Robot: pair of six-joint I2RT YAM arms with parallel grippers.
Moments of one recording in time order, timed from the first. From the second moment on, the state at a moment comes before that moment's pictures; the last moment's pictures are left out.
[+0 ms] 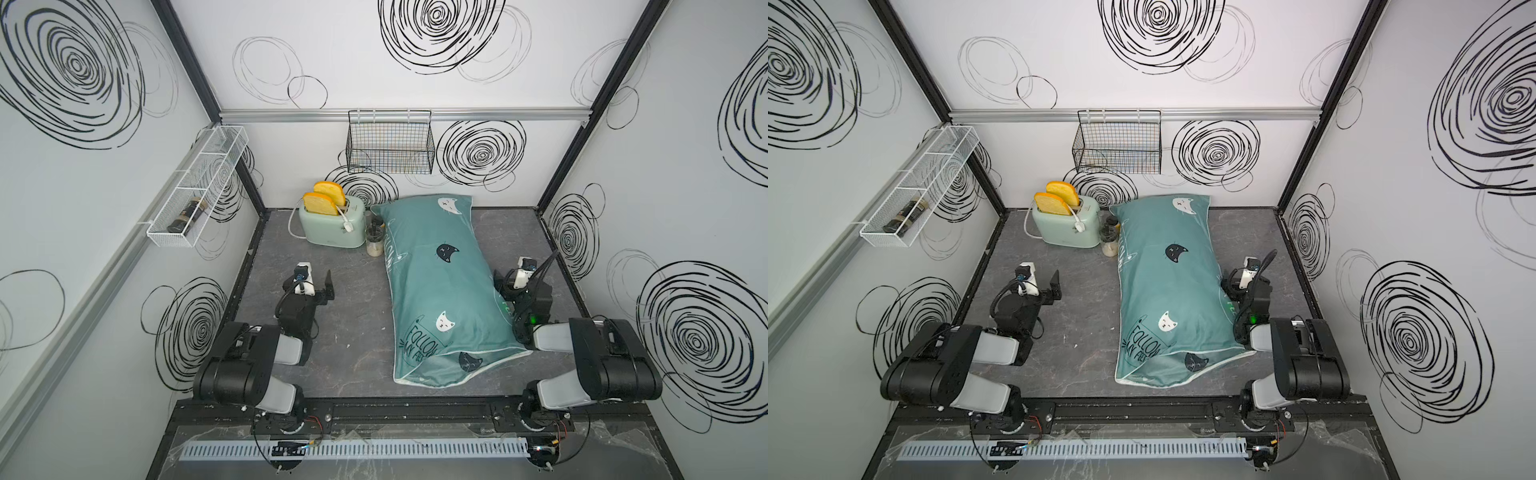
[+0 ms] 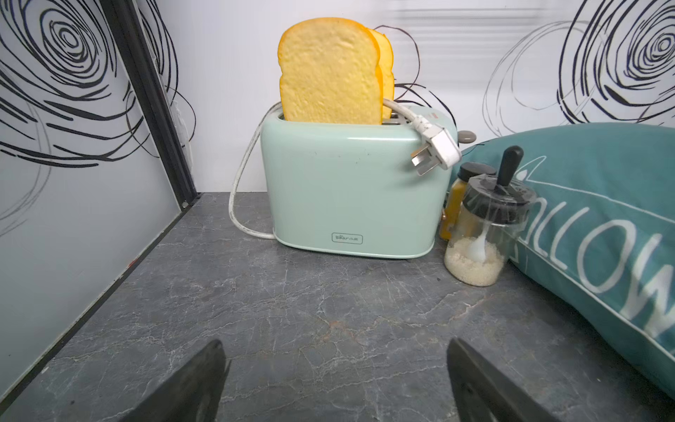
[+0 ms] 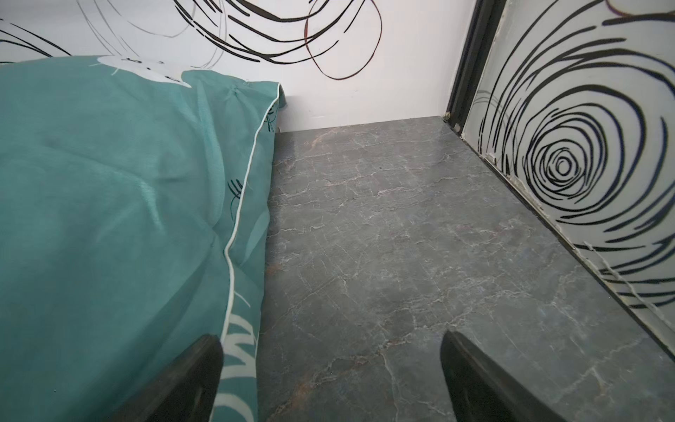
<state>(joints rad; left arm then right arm) -0.05 1.49 0.18 1.22 -0.06 -0.01 0.00 1.48 0.28 0.92 0.04 0.07</state>
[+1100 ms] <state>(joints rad) -0.05 1.49 0.18 1.22 -0.06 -0.01 0.00 1.48 0.28 0.92 0.04 0.07</state>
